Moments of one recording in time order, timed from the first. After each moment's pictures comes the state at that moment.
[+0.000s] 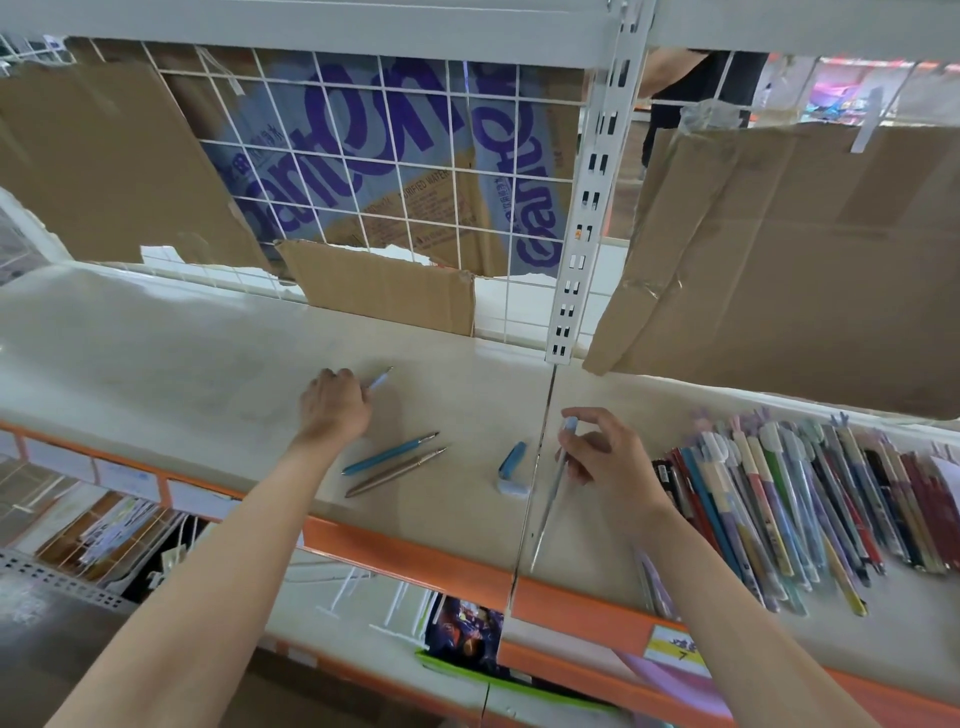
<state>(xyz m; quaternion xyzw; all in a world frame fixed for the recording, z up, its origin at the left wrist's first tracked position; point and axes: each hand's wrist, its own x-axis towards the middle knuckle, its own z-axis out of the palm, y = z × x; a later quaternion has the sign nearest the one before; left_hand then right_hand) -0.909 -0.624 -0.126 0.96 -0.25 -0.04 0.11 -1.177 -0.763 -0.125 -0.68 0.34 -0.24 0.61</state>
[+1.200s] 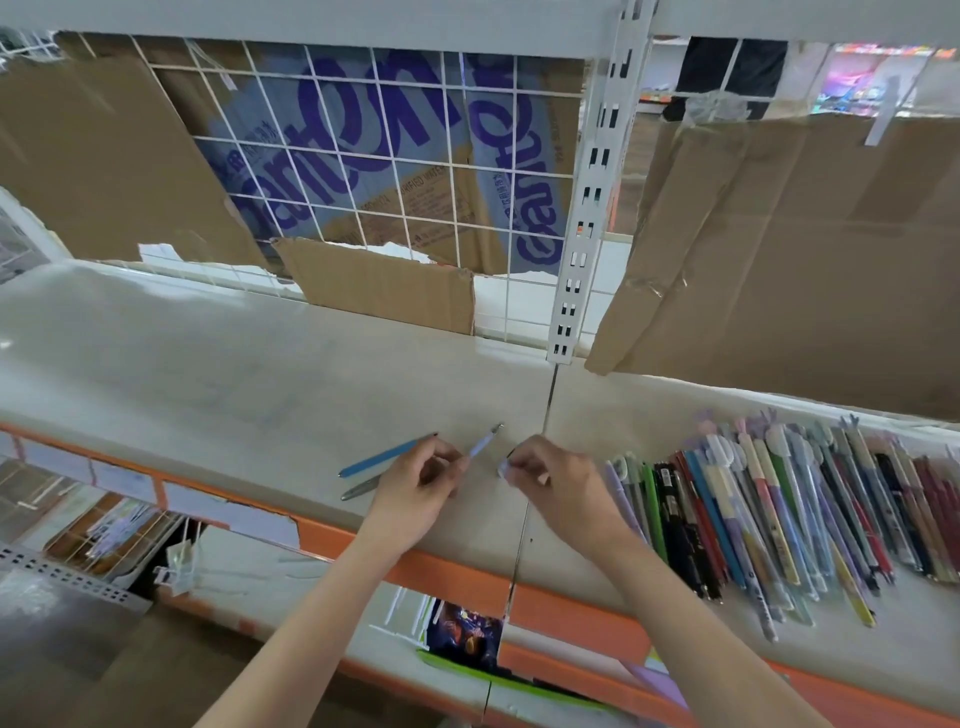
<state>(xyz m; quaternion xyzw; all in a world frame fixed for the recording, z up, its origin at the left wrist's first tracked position) -1.034 -0.601 -0.130 0.78 -0.33 -0.23 0.48 -1.161 -0.732 -0.129 -0.87 0.24 -0.18 0.38</state>
